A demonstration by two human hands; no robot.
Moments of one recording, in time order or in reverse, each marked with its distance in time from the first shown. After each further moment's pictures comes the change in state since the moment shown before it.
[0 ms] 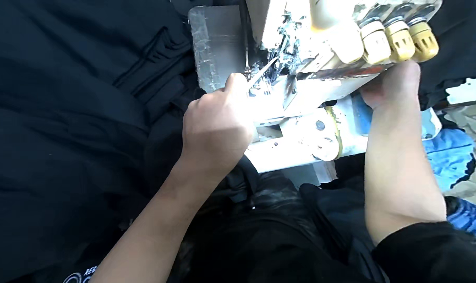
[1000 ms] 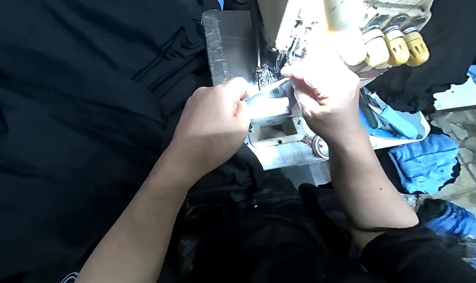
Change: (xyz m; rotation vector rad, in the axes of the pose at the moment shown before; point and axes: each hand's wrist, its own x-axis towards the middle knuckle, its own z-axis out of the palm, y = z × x) left_hand -0.001 -0.028 -0.034 -0.368 -0.272 -0.023; right_hand -0.137 -0.035 0.102 -0.801 -0.476 -1.167
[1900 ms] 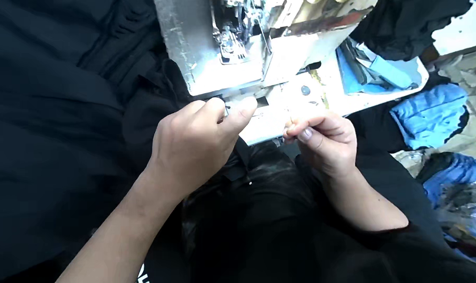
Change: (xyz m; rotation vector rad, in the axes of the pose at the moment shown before) left_hand -0.038 -0.016 0.032 0.465 0.080 0.684; right_hand -0.119 -0.041 -0.025 1.110 0.074 0.323
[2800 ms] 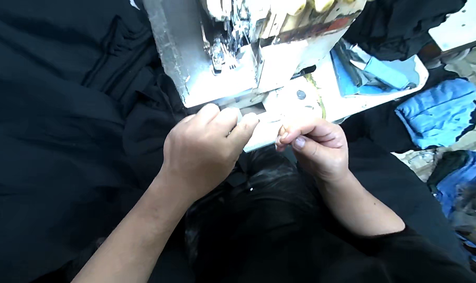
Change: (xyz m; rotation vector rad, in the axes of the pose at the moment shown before) left_hand 0.018 0.017 0.010 0.017 0.098 0.006; right_hand 0.002 0.004 -0.002 0.094 0.021 0.012
